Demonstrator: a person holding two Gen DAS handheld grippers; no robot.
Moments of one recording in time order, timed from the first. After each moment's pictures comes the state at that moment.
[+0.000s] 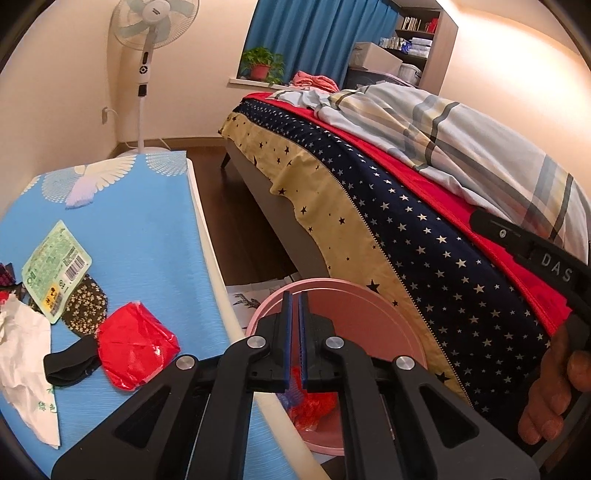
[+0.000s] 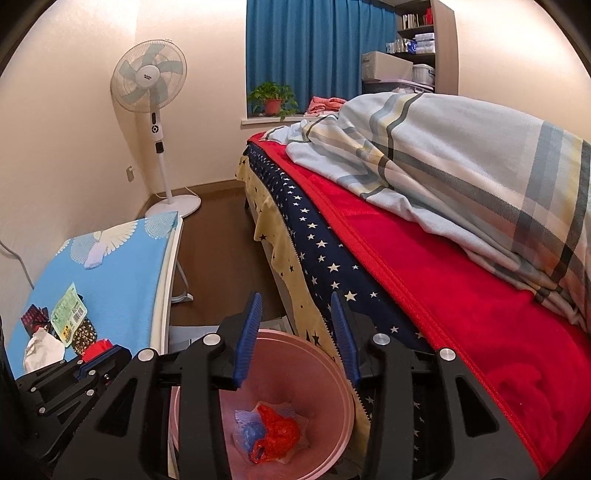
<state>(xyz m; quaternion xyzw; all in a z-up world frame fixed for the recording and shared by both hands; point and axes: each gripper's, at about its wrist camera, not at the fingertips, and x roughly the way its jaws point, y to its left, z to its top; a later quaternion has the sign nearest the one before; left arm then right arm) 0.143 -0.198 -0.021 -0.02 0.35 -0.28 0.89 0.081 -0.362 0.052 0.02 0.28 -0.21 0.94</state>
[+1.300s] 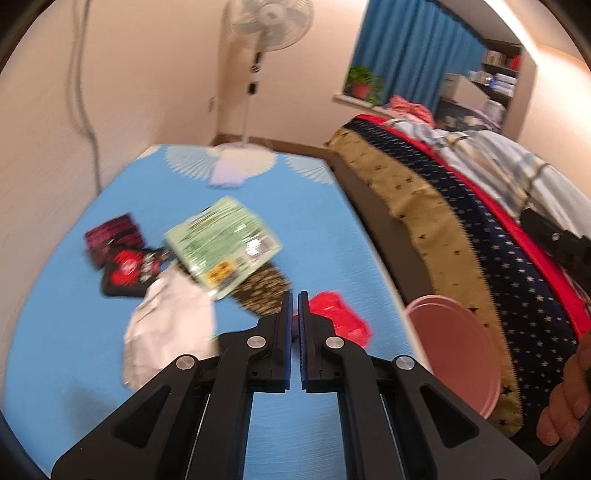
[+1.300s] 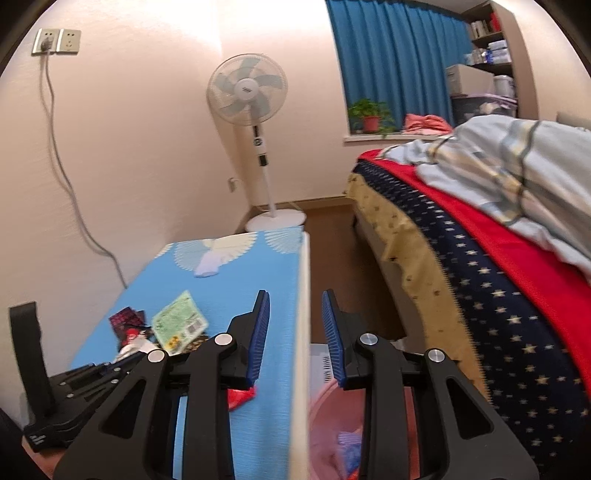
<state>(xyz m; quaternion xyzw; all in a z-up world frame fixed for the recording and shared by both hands) 0.157 -0.042 -0.025 -0.07 0.35 -0.11 0.93 0.126 -0.254 0.043 0.04 0.25 -0.01 0.97</state>
